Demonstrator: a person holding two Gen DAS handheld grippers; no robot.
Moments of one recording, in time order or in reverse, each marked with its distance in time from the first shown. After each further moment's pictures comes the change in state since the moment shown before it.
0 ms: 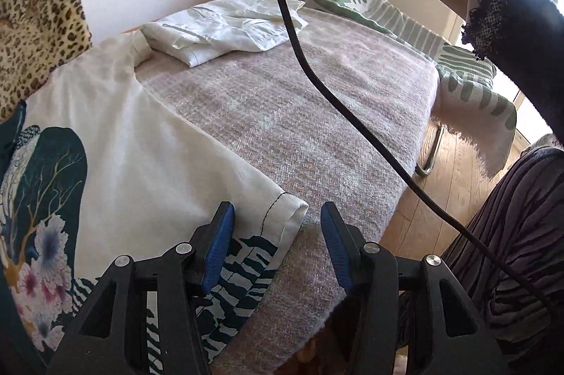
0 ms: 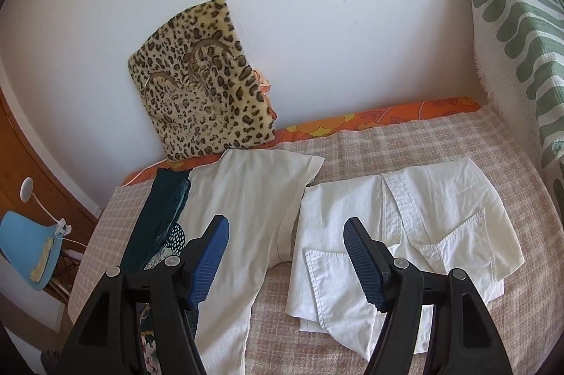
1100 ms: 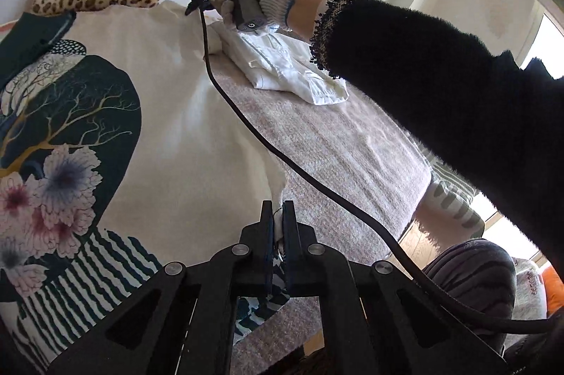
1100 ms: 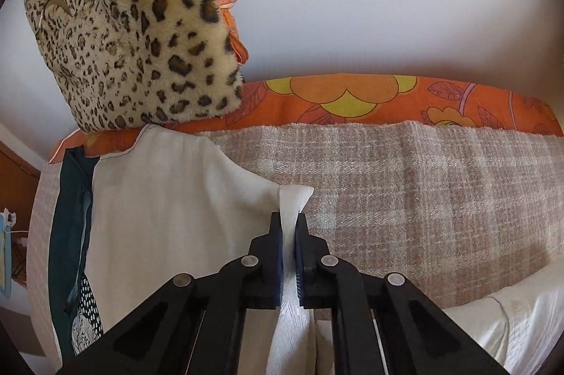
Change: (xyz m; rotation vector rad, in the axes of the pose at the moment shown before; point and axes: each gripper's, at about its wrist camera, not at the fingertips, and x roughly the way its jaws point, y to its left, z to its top) left arm -0.032 0.060 -0.014 -0.431 -0.185 -0.118; right arm 0.250 0.016 0.072 -0.057 0.314 -0.156
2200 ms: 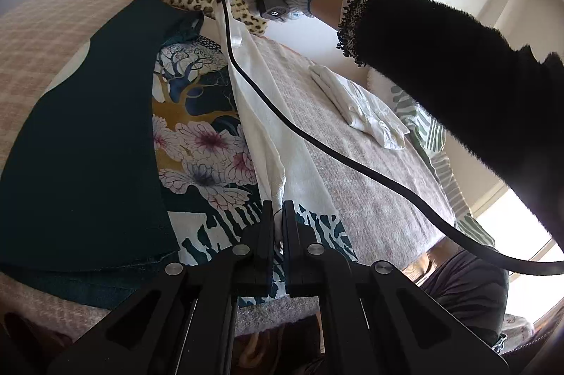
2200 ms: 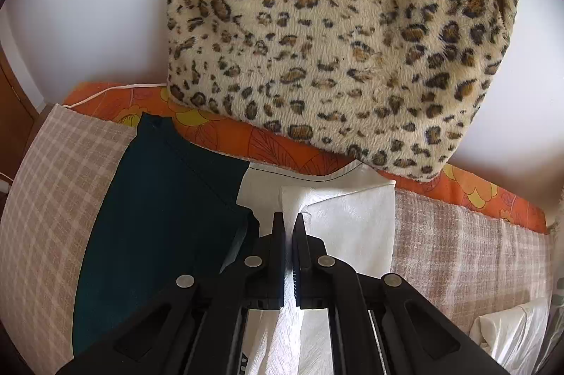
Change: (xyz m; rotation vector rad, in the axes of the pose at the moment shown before) left arm -0.099 0.077 -0.041 -0.234 -0.164 0.154; right arm 0.011 0.256 0.001 -0.311 -0.040 -0.142
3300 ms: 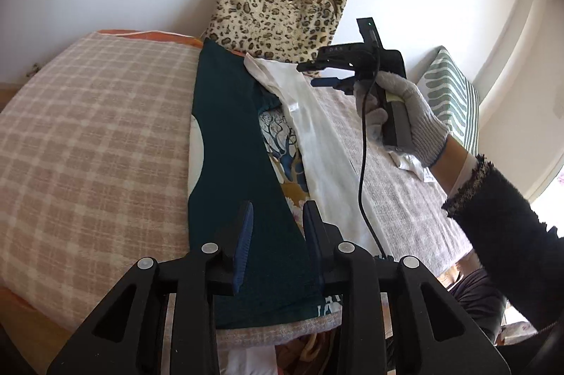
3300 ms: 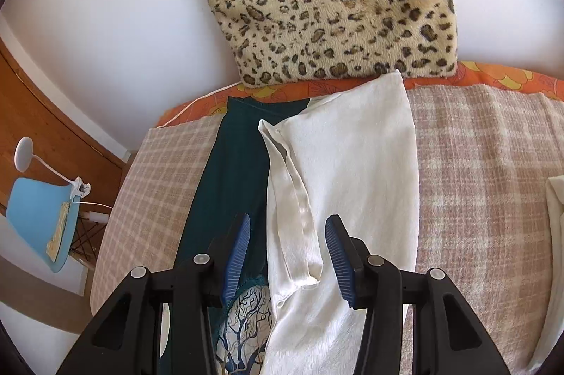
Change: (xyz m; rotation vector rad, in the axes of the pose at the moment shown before) left arm -0.099 0.063 0.091 -0.002 -0.028 0.175; right arm -0.064 -0.027 -0.115 0.266 -0.046 0.445
